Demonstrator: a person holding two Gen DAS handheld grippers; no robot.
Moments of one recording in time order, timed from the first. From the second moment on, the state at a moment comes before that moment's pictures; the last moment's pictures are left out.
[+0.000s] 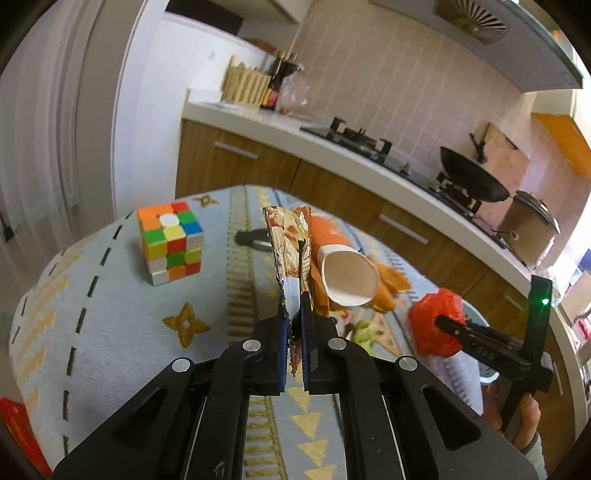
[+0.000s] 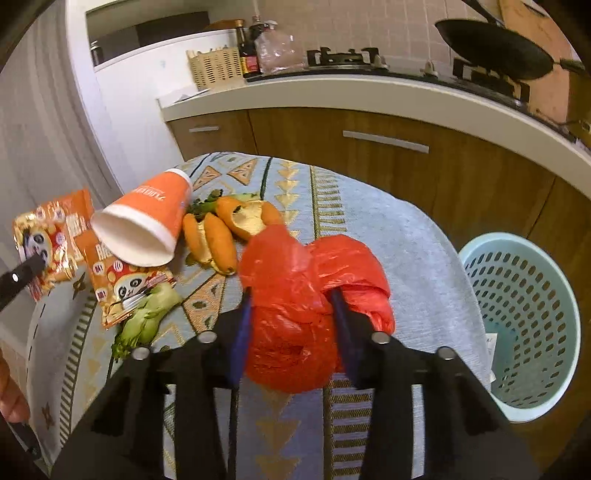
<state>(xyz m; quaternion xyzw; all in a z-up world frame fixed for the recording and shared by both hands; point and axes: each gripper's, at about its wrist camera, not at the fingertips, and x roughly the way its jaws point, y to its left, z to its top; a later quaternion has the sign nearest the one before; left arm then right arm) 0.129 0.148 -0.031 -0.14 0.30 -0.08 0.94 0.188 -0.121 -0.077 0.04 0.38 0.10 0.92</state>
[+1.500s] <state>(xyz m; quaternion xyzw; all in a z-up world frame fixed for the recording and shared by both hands) 0.191 -0.139 -0.003 -0.03 0.31 -0.31 0.90 0.131 -0.374 -0.067 0.16 0.38 -0.08 0.91</state>
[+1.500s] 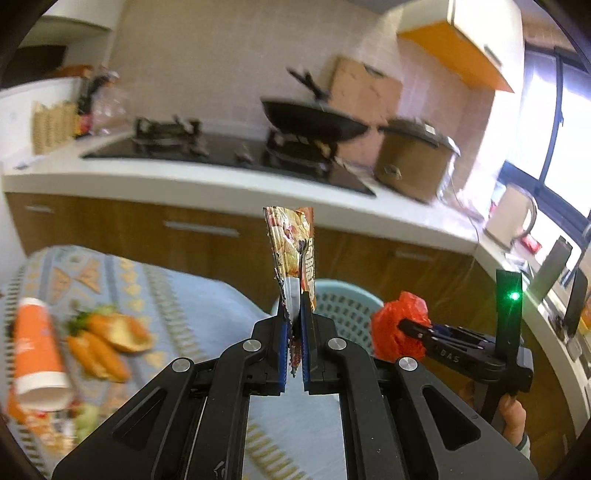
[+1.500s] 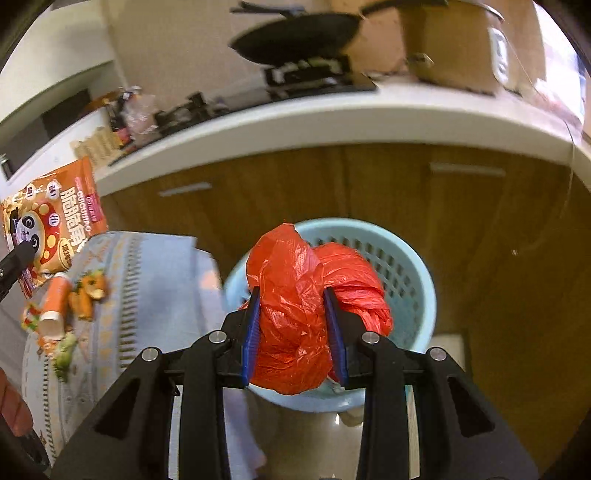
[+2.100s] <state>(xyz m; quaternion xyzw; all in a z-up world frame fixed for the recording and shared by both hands) 0.216 -0.222 -0.091 0.01 0.42 -0.33 0.84 0.147 -0.401 -0.118 0.17 0.42 -0.12 0.88</state>
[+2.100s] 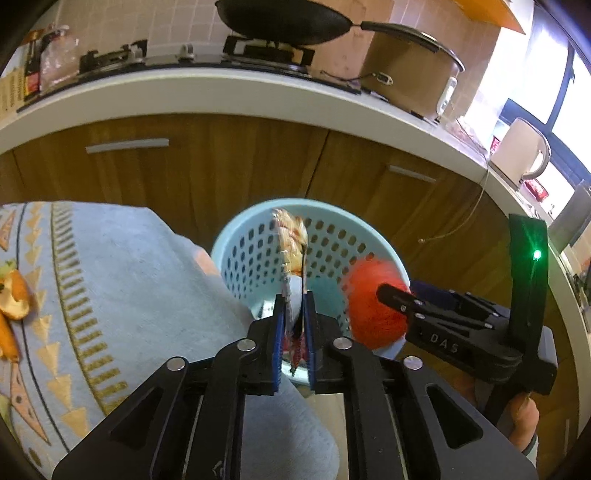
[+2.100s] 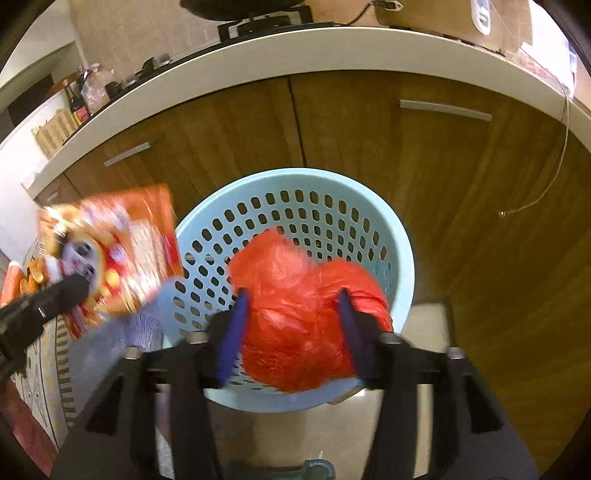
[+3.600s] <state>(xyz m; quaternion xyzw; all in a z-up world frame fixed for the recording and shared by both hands) 0.182 0.083 -0.012 -0.16 0.33 -0.11 0.93 0.171 -0.196 -0.031 0.07 0.37 0.06 0.92</state>
